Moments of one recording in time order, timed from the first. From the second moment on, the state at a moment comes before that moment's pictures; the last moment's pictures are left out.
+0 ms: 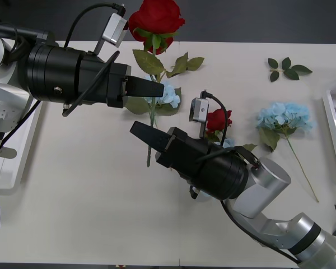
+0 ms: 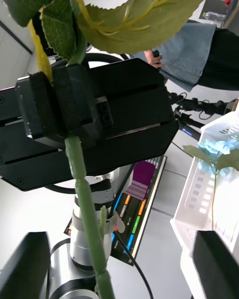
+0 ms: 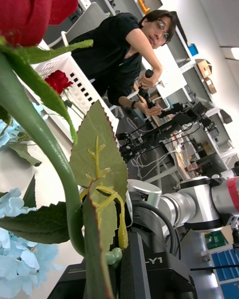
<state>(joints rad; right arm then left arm) -0.17 -0.40 0.61 -1.76 -2.59 0.59 2.68 -0.58 0.51 -0.09 -1.66 1.87 1.38 -1.90</state>
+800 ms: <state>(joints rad) -0.17 -0.40 0.61 -1.77 -2.59 0.59 2.68 -0.58 0.51 -0.09 -1.66 1.87 1.37 -1.90</state>
